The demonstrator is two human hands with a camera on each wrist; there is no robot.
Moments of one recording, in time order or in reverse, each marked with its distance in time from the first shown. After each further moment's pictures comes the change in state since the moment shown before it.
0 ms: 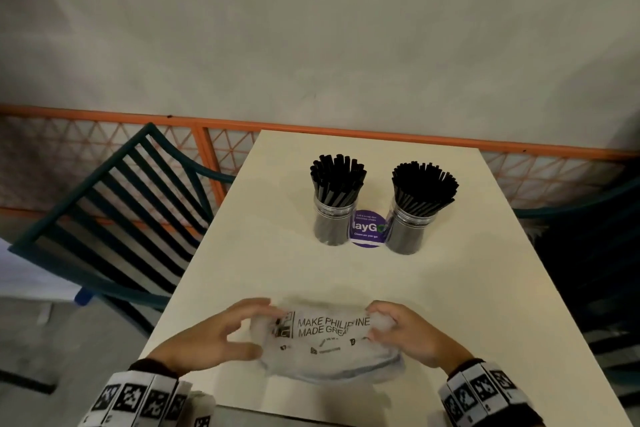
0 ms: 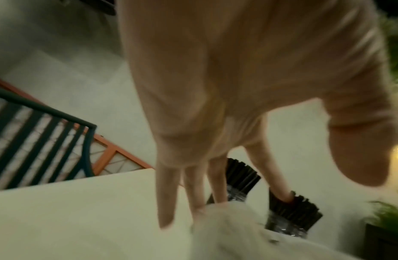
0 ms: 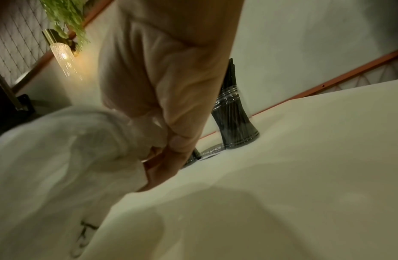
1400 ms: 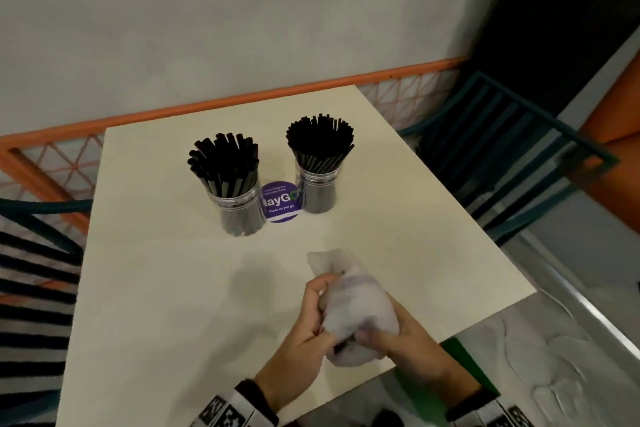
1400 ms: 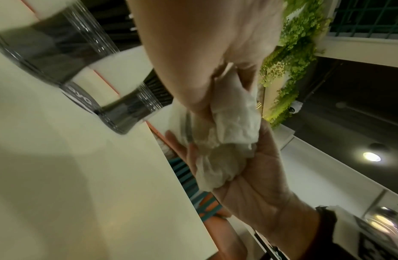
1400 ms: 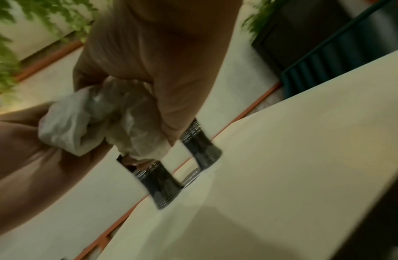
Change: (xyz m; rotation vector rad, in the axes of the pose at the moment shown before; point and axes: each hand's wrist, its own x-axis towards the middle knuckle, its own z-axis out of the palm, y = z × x) left_hand 0.080 0.083 0.105 -0.617 -0.285 0.297; right_hand -0.076 -0.006 0.051 0.595 0.550 -0.001
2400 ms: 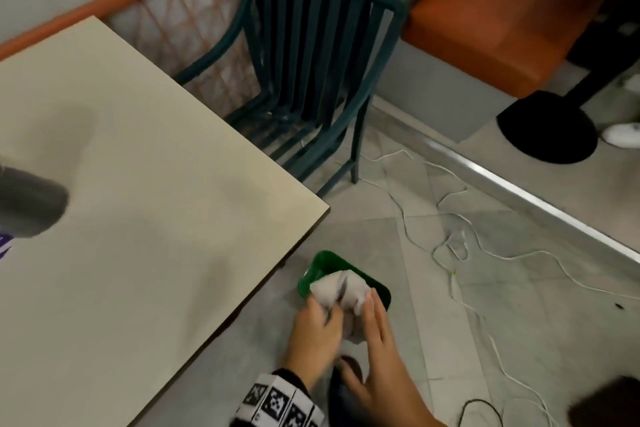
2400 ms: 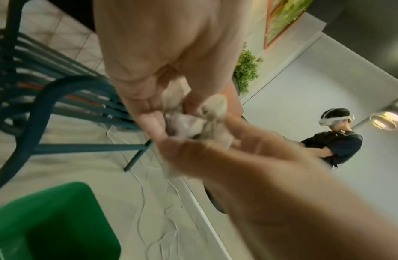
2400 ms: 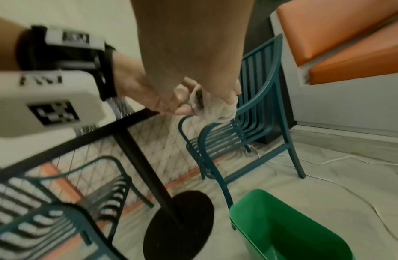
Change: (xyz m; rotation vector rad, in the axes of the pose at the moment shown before) left_hand 0.138 -0.209 0.279 0.729 -0.037 -0.463; right_hand -0.160 0.192 -0.214 -0.460 0.607 -0.033
